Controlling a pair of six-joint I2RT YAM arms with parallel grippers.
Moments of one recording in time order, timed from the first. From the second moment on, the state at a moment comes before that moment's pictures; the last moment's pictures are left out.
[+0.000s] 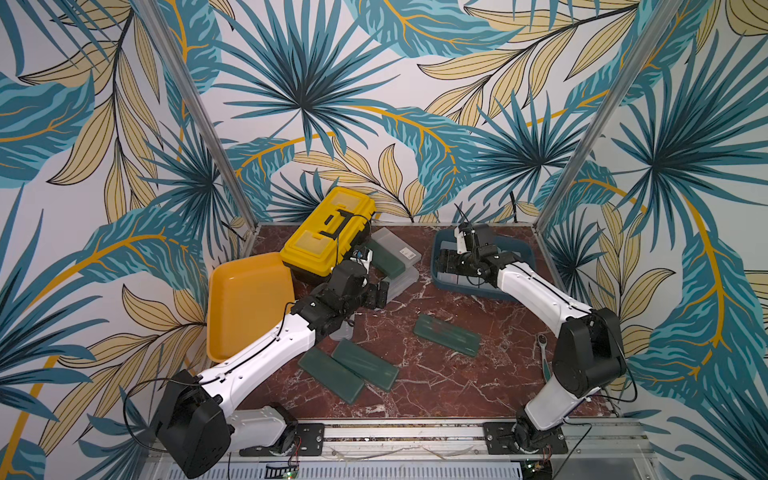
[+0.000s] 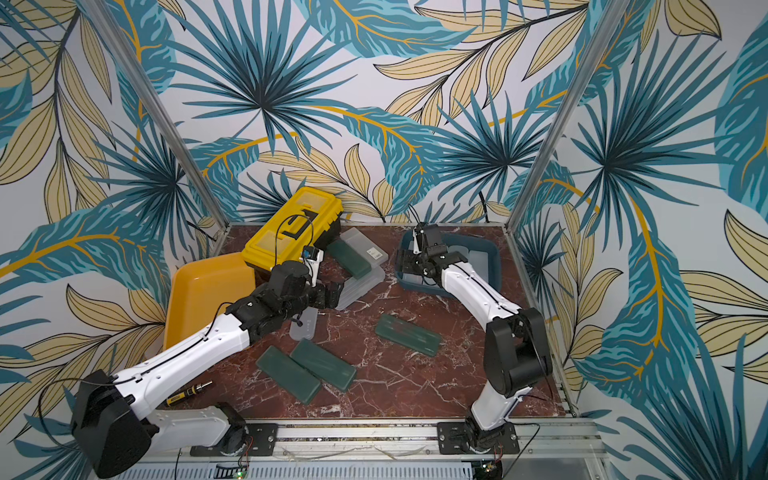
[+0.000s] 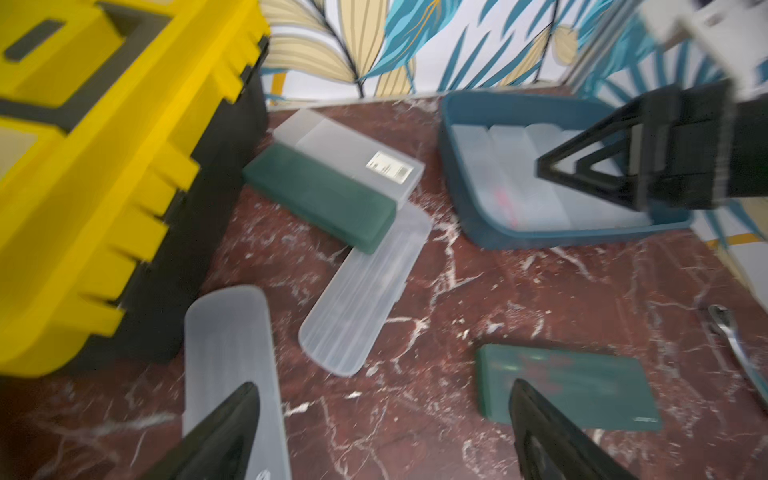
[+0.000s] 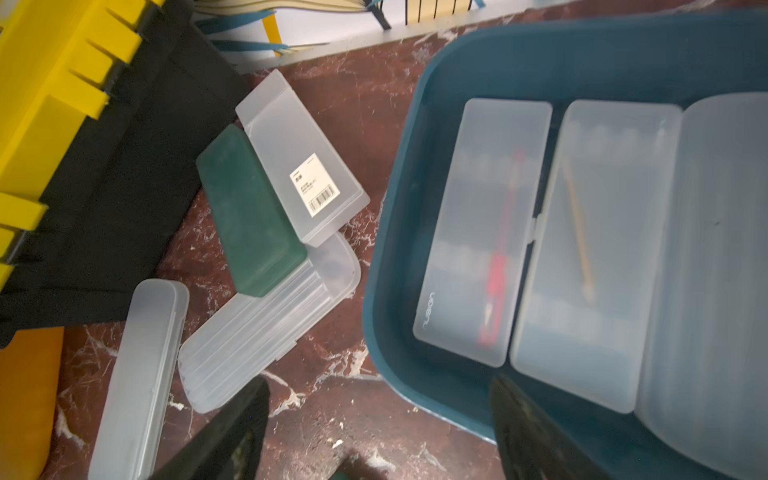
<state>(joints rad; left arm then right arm) -0.62 1.27 0.98 -0.34 -0.18 -0.36 0.31 1.67 1.30 -0.42 -0.06 0.39</state>
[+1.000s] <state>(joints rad) -0.46 1.64 0.95 -0.53 -0.23 -0.53 0.42 1.59 1.09 -0.23 -0.12 0.42</state>
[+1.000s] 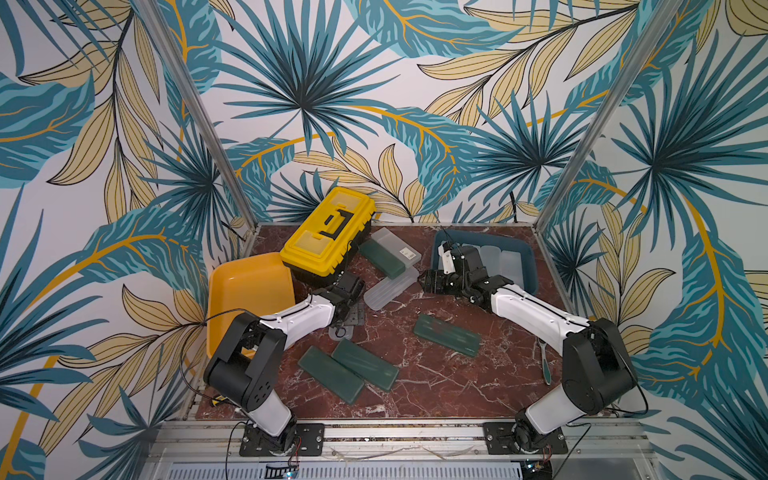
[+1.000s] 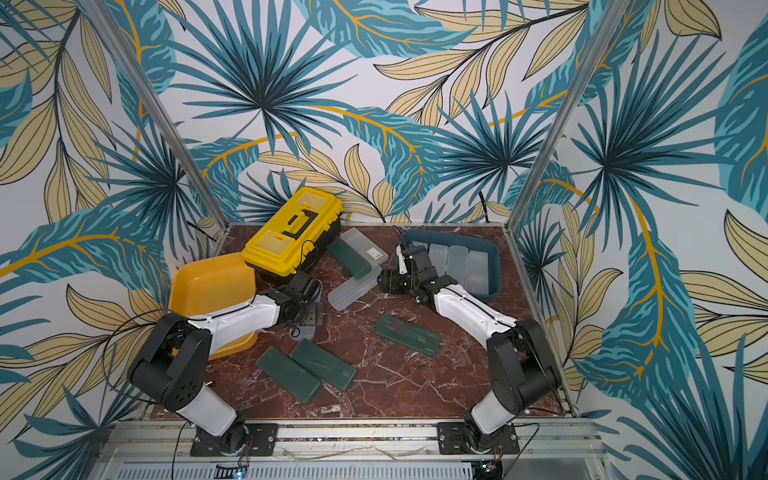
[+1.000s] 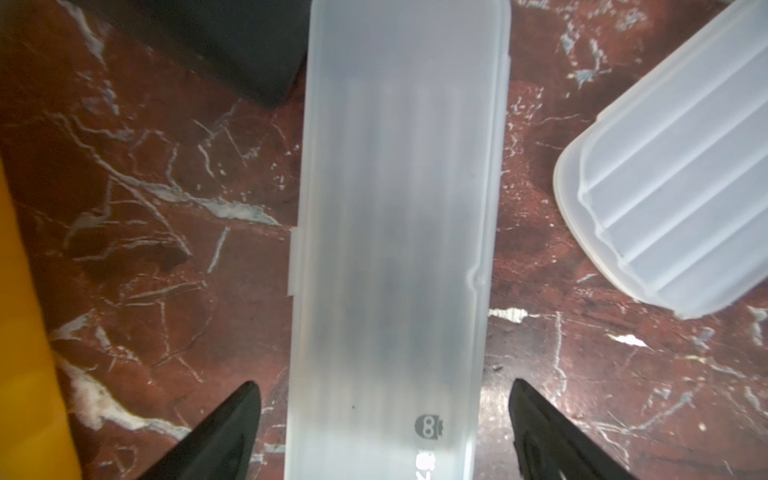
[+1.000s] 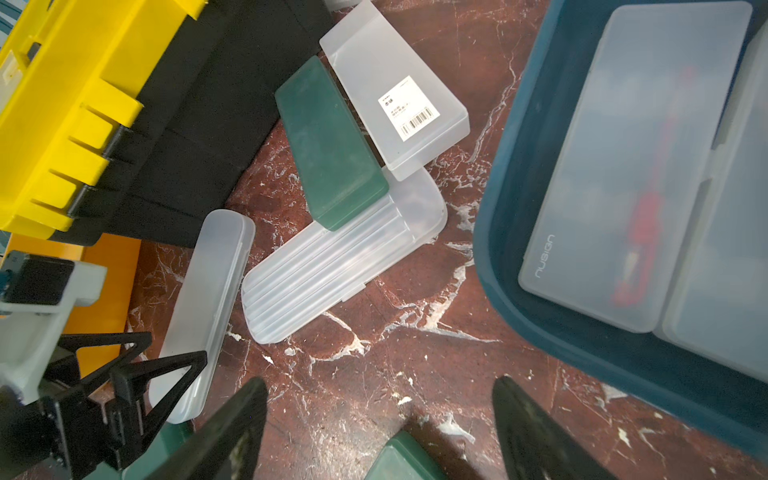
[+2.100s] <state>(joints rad) -0.60 1.32 0.92 -0.40 0.00 -0.68 0.46 1.50 1.04 -0.26 -0.11 0.38</state>
